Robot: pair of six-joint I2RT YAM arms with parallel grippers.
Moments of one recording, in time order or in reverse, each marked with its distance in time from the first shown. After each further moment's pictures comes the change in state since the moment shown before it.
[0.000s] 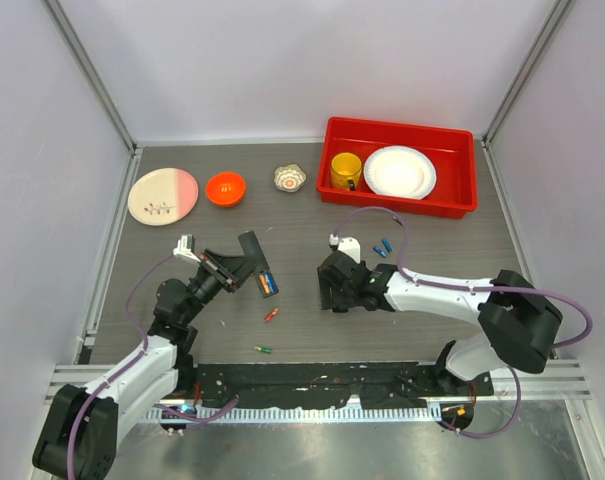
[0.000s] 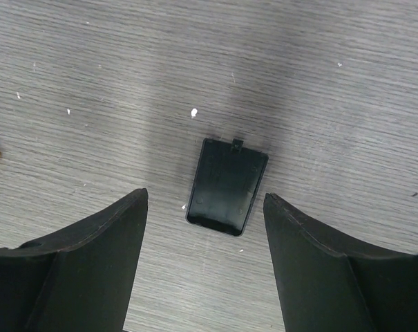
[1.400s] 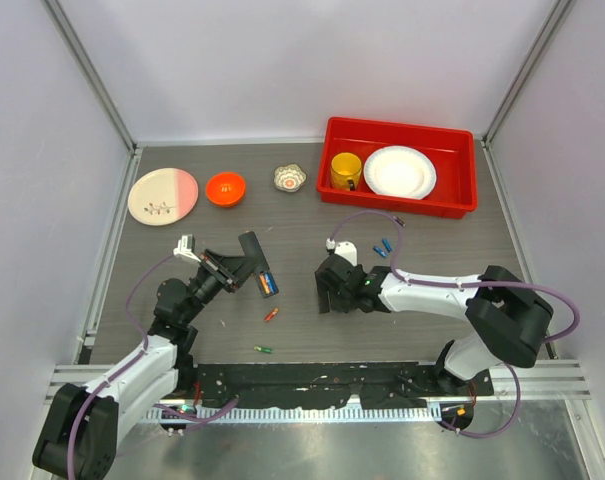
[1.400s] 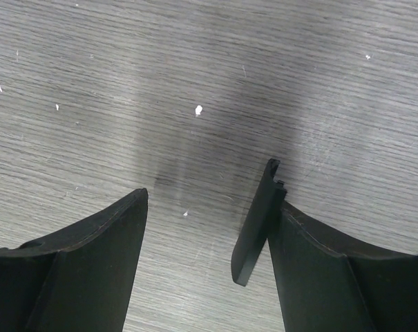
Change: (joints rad) left arm 0.000 0.005 0.000 0.000 0.000 0.006; right arm 0.008 0.061 -0.015 0.050 -0.023 0.005
